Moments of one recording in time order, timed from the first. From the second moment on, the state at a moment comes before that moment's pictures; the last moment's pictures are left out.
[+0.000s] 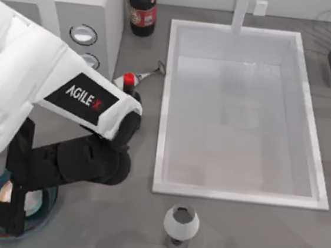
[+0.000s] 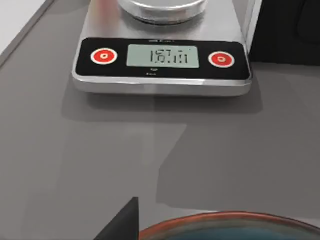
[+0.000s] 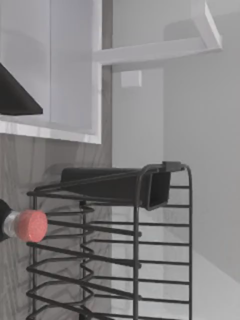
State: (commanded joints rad) left arm -0.60 2.24 1.21 -1.57 -0.77 -2.79; right arm 0.00 0.00 0.00 0.00 0.00 0.00
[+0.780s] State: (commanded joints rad) left arm -0.27 1.05 0.66 -0.88 -0.31 -1.37; right arm 0.00 0.00 0.00 0.00 0.00 0.00
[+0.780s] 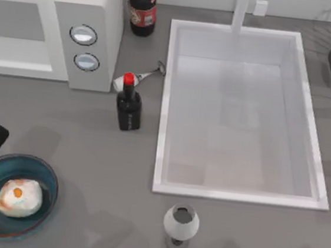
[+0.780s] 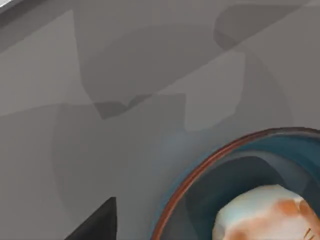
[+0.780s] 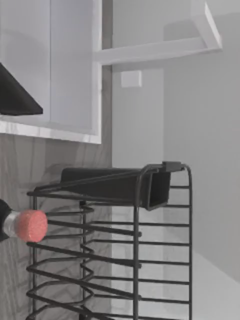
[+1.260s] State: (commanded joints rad) left arm -0.07 0.28 0.21 -0.29 -0.07 -0.37; right arm 0.00 0.00 0.00 0.00 0.00 0.00
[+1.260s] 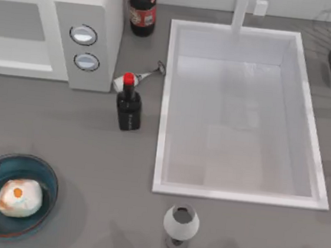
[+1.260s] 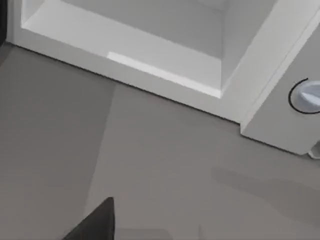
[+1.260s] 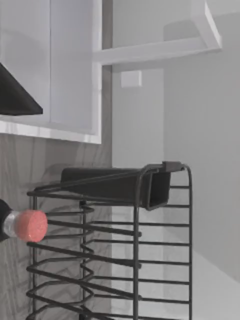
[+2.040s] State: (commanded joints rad) left arm 0.00 0.00 0.00 0.00 0.00 0.00; right arm 0.00 0.00 0.00 0.00 0.00 0.00
